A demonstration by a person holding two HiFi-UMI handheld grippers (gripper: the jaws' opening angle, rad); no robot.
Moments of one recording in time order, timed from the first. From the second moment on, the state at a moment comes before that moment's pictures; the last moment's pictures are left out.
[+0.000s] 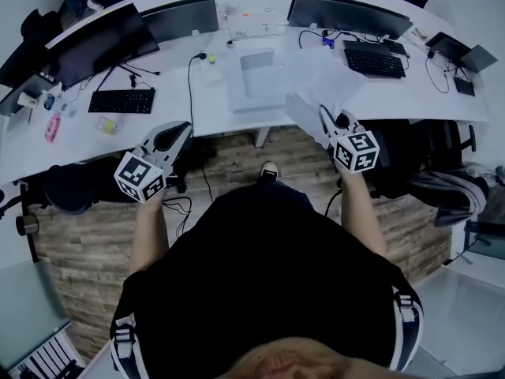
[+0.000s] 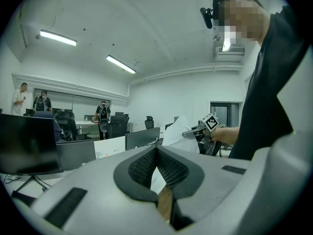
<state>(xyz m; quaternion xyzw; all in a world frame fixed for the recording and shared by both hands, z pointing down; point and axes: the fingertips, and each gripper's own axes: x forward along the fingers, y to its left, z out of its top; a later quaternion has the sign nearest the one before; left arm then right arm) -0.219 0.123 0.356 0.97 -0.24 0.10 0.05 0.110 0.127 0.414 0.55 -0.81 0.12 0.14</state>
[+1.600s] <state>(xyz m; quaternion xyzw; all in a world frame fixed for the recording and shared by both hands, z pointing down) -0.145 0.004 0.382 0.96 -0.26 0.09 0.10 0.178 0.000 0.463 0.53 -0.82 0.14 0.19</state>
